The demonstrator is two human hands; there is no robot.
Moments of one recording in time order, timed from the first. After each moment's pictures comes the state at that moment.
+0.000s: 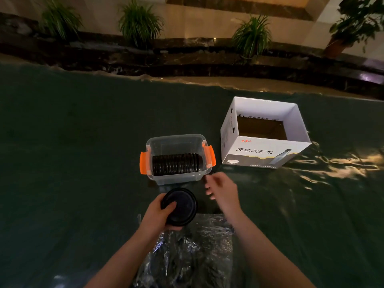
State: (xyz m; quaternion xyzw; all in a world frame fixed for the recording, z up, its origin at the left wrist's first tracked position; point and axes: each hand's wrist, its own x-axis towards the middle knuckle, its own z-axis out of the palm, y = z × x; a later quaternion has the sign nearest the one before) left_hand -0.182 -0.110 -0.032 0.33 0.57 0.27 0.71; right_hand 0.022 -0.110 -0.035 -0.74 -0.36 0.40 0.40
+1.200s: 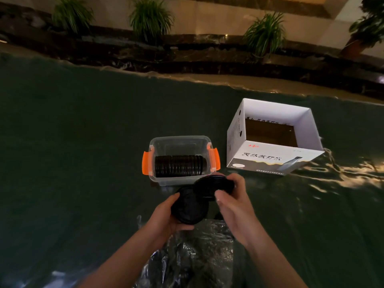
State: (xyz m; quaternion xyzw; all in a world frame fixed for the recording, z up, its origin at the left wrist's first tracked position) left_hand -0.155 -0.098 -0.019 0.17 0.52 0.24 0.80; right_hand 0.030 -0.139 0.013 -0.44 -0.25 0.64 0.58
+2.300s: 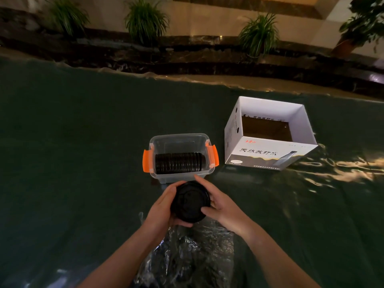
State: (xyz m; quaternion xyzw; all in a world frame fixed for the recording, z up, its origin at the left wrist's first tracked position) left_hand -0.170 -0.110 -0.009 0.34 0.48 0.30 0.75; right_hand 0.020 -0.143 0.006 -0.52 -0.53 0.60 0.29
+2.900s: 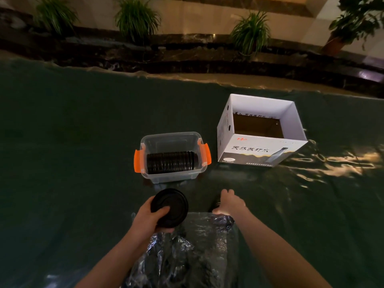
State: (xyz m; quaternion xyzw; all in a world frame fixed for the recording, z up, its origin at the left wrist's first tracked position) left_hand -0.187 -0.118 -0.038 0.30 0.57 0.28 0.71; right_hand 0.080 -0.110 -0.105 -0.78 -0.46 0.37 -0.20
